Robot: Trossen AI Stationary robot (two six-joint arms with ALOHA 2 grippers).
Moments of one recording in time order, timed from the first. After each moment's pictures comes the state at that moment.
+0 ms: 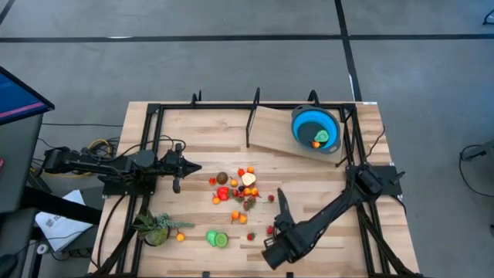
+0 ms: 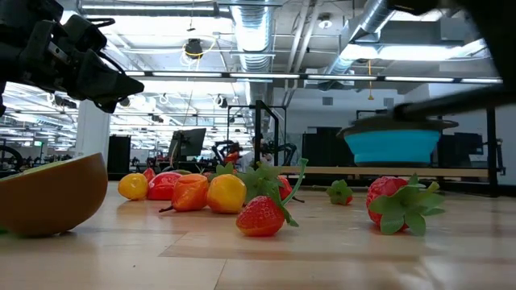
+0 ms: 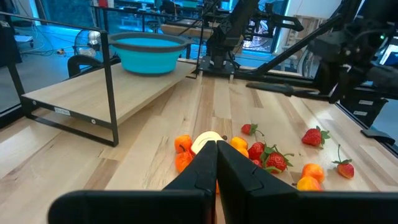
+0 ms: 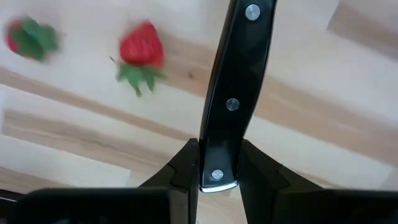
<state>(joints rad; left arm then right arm) -0.03 0.38 0.01 0.25 -0.13 -0.11 0.64 2.16 1.86 -1.35 0.05 1.83</state>
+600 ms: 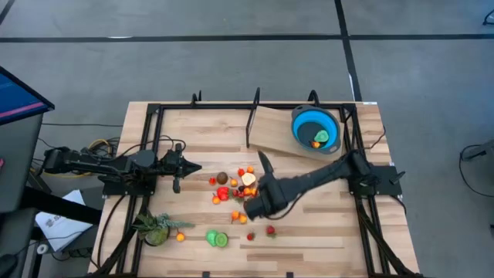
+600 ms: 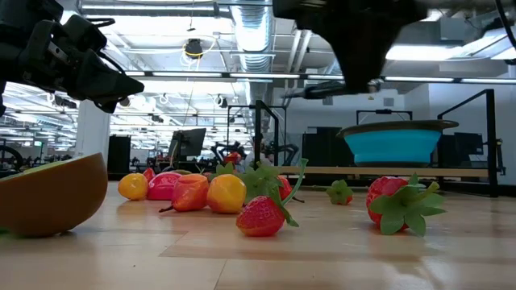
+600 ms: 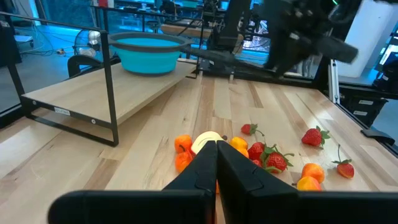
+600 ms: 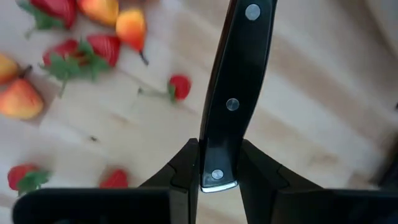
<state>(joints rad) -0.03 0.38 0.01 0.26 -0.13 -0.11 0.35 2.12 1.97 -1.57 0.22 1.35</state>
